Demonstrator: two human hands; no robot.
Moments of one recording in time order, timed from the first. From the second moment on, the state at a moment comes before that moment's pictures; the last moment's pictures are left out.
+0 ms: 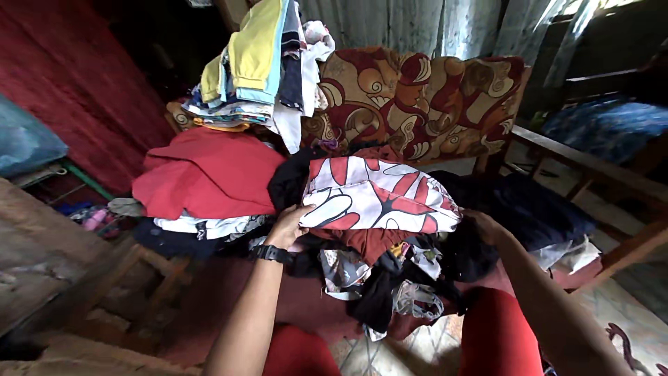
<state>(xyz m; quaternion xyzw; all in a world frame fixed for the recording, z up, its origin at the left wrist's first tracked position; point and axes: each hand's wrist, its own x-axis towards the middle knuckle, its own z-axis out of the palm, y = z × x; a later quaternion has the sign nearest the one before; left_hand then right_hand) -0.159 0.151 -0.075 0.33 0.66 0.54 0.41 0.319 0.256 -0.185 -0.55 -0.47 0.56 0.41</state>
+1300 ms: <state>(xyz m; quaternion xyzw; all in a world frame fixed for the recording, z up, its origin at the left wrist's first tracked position) 0.071 0.208 -0.073 0.78 0.61 0.13 0.00 0.273 0.231 -0.195 -0.45 -0.21 0.63 0.60</state>
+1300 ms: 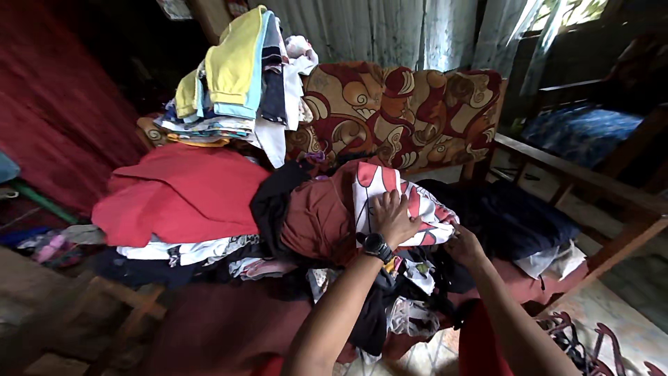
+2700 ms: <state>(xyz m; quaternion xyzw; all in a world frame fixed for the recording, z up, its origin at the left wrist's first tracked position) 0.010 0.194 -0.129 0.72 0.64 0.28 -0.07 0.147 0.322 -0.106 -0.41 -0.72 0.36 0.44</state>
